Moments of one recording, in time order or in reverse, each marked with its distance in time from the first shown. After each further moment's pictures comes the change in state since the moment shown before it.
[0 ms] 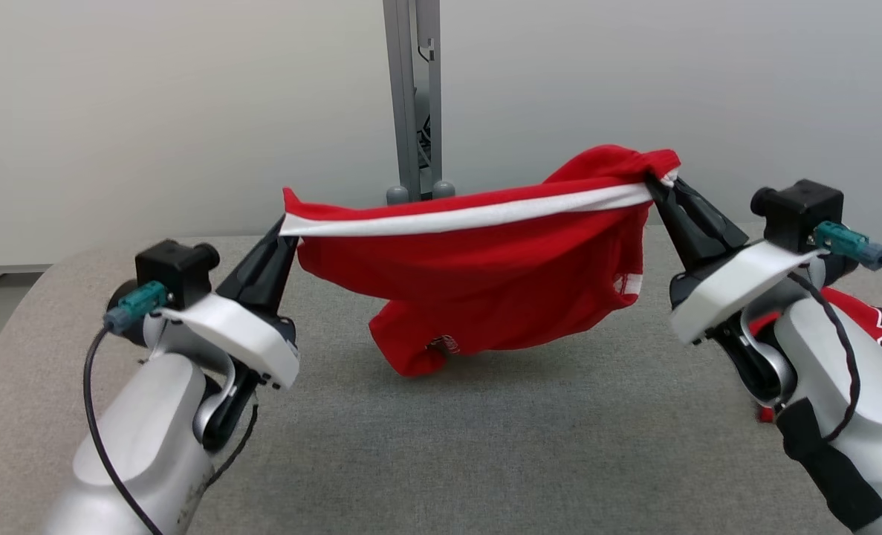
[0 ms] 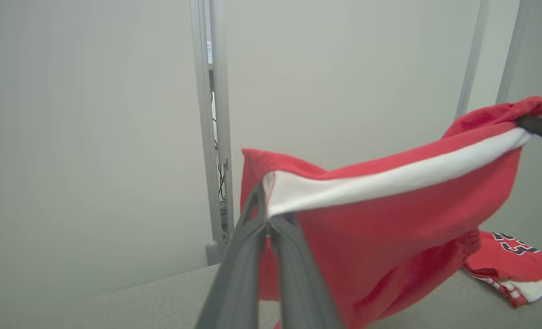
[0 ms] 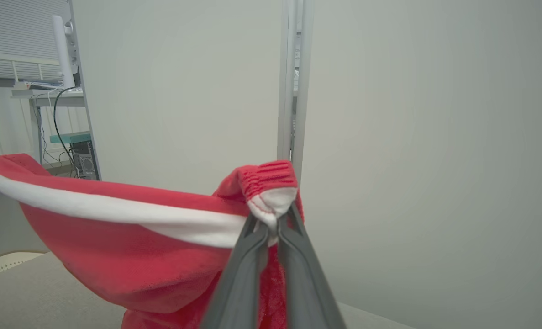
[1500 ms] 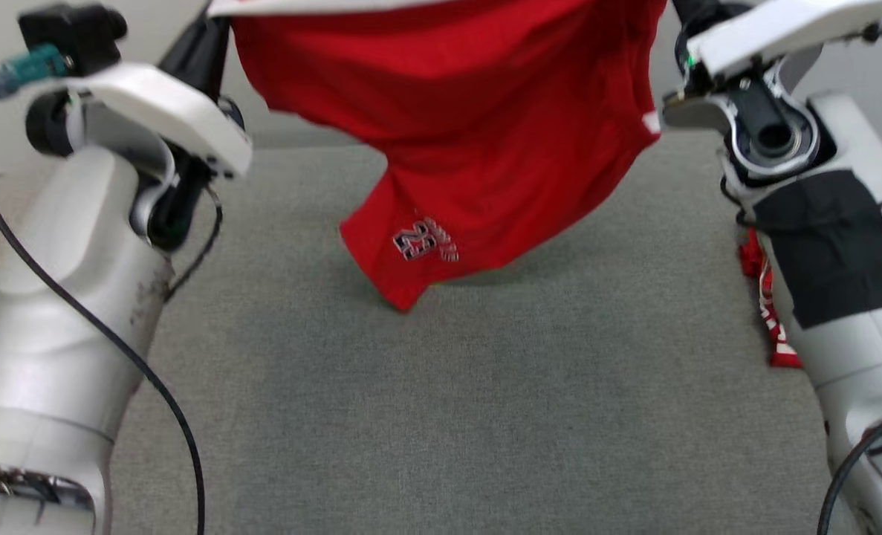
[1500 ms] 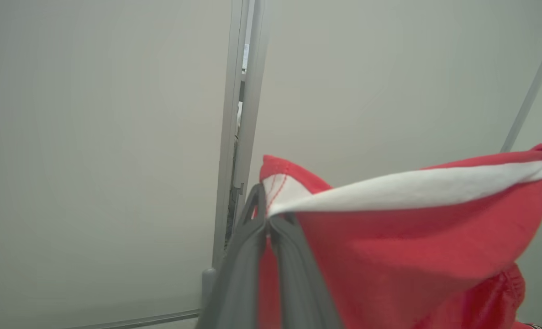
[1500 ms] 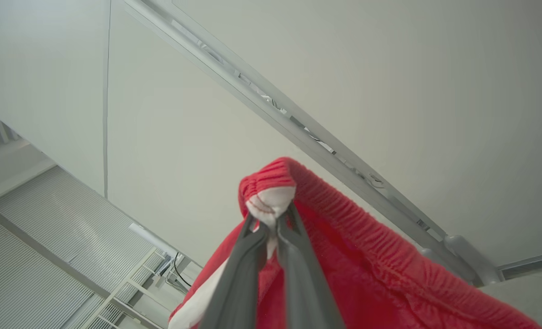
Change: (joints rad) left arm -0.472 -0.035 0.051 0.253 -0.146 0.003 0.116; right arm -0.461 0.248 -0.251 0.279 0.721 0.000 0.278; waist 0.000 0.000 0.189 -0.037
